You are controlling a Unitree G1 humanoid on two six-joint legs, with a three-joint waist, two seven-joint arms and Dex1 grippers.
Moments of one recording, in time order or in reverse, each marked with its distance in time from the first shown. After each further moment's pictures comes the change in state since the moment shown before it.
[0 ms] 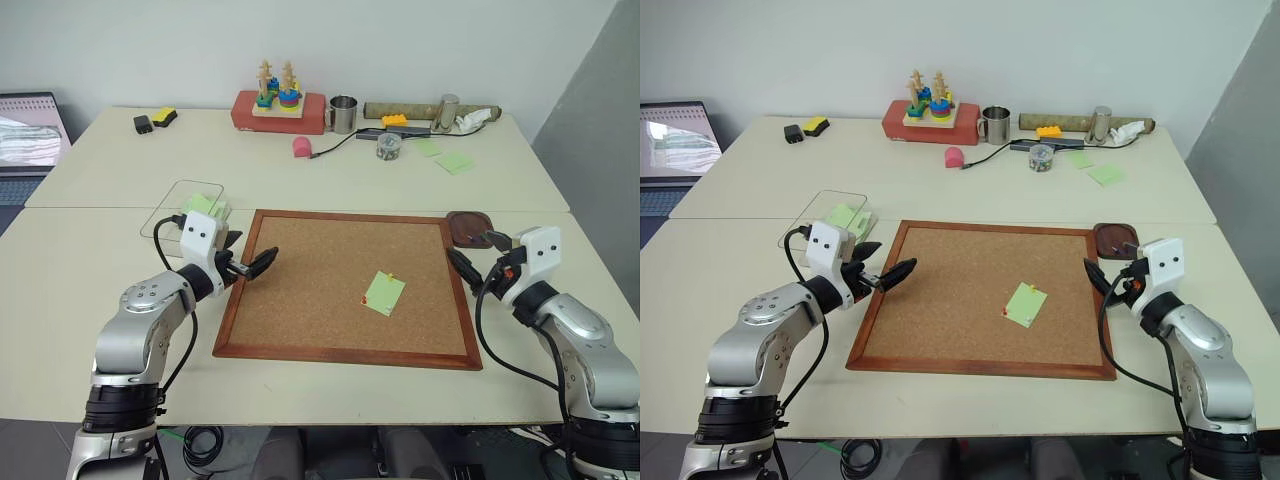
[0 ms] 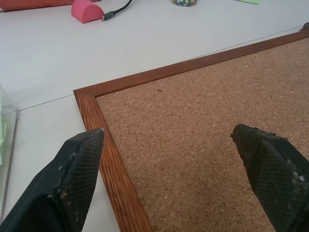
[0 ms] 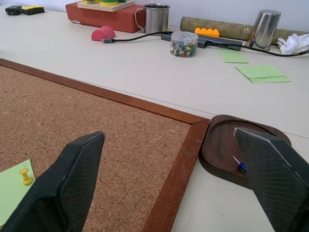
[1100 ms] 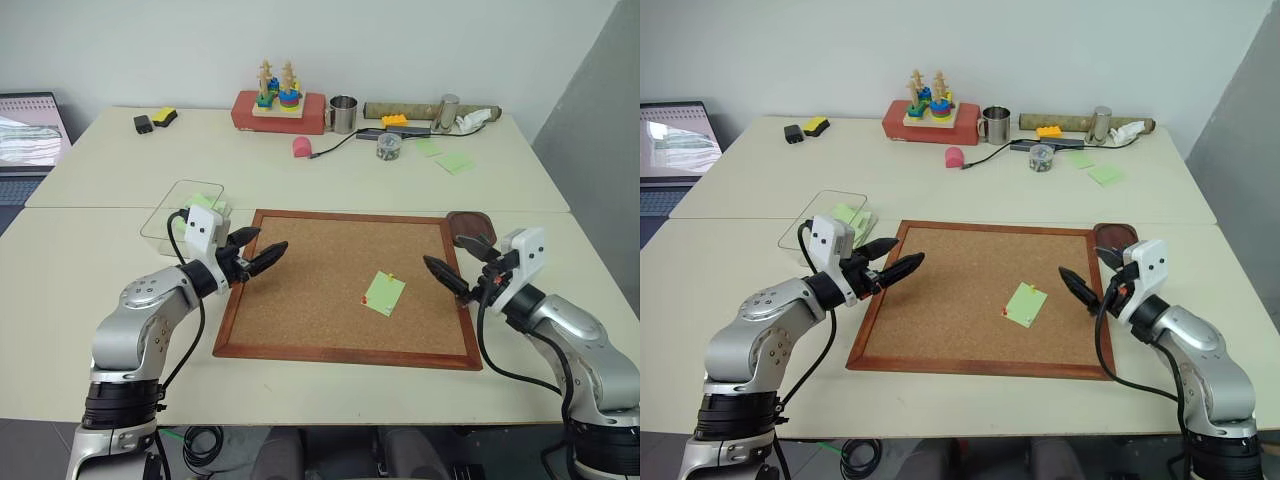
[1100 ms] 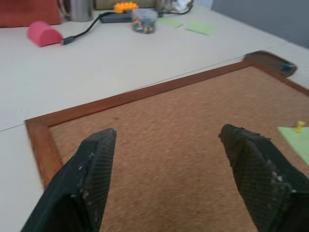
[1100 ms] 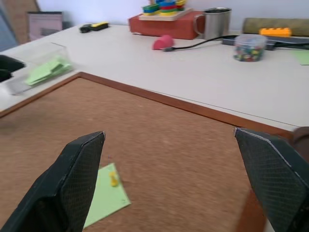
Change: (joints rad) left arm -0.019 0.005 0.006 -0.019 -0.128 0.002 -0.124; right arm 0.005 -0.017 0.042 -0.079 0.154 0.093 0.126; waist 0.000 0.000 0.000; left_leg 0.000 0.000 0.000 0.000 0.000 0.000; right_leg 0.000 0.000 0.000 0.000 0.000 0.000
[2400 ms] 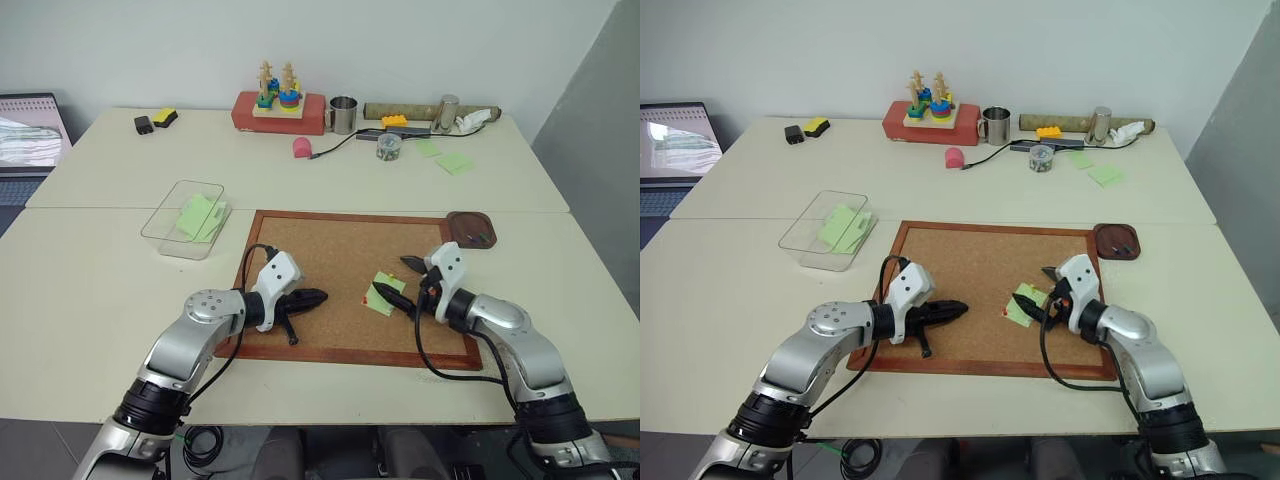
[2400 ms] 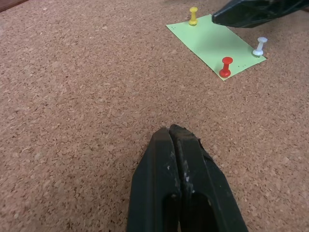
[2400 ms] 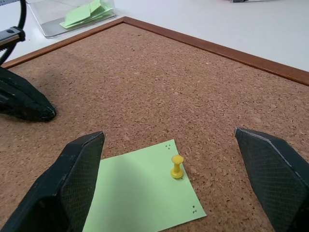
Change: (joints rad) left arm 0.001 0.026 -0.369 0.030 0.211 -0.074 -0.156; right arm -0.134 0.094 0.271 0.281 -0.206 -0.136 0.054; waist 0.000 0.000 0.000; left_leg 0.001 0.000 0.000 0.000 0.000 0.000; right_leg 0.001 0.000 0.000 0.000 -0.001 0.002
